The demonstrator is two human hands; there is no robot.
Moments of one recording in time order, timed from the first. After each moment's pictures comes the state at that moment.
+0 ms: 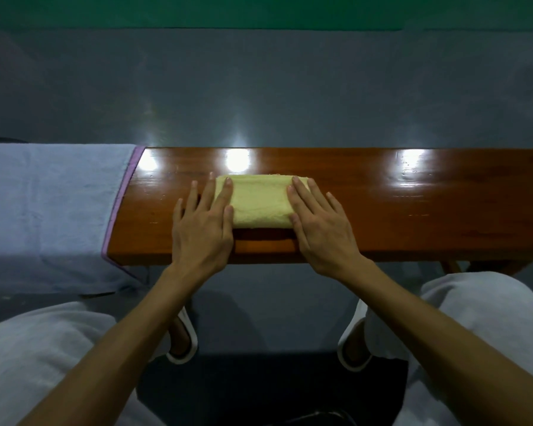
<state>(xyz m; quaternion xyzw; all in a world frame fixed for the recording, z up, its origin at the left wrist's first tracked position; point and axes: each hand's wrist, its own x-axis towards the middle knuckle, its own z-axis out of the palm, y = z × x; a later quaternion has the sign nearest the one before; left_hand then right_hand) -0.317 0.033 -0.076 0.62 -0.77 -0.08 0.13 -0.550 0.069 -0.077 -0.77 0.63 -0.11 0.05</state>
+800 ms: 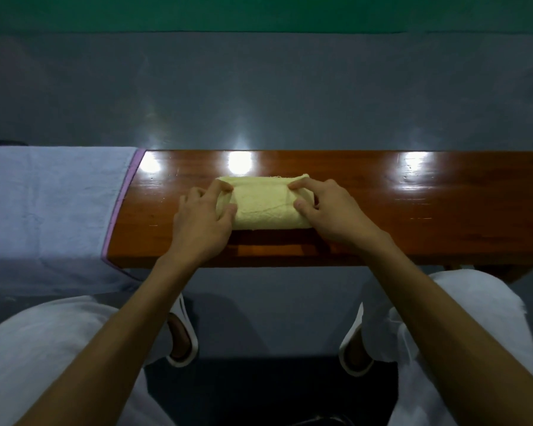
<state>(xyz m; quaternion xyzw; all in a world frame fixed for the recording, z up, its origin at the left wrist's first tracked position) -0.317 0.016 -0.051 0.64 -0.72 -0.20 0.17 -0.555 0.041 -0.014 -0.66 0.70 -0.14 0.25</state>
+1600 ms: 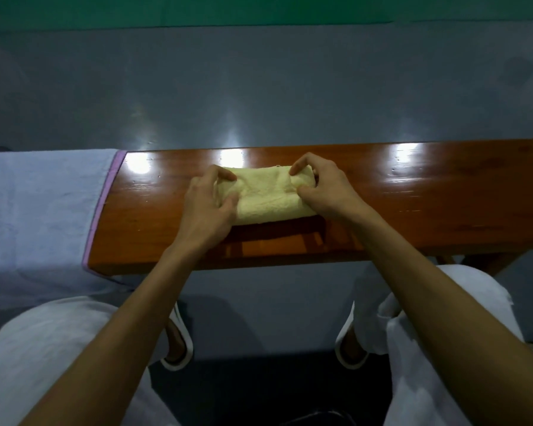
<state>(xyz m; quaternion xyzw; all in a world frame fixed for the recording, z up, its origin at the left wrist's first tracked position) -0.349 0.002 -0.047 0.59 -0.69 -0.30 0.31 -0.577 0.013 -0.026 -0.59 0.70 -0.26 0.31</state>
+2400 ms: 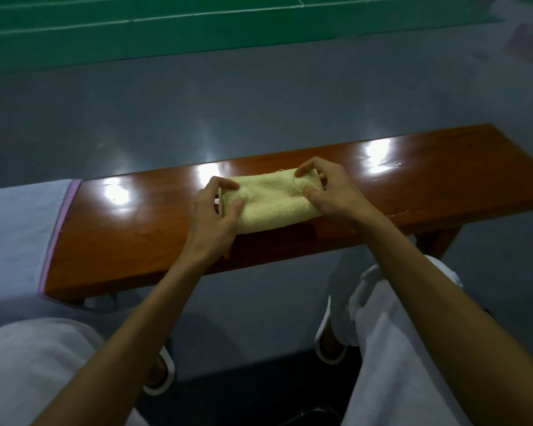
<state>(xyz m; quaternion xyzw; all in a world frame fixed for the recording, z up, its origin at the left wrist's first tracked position) -0.427 0.037 -0.037 0.50 -0.70 -0.35 0.37 -0.667 0.074 -0.007 -0.56 0.71 -0.33 0.29</state>
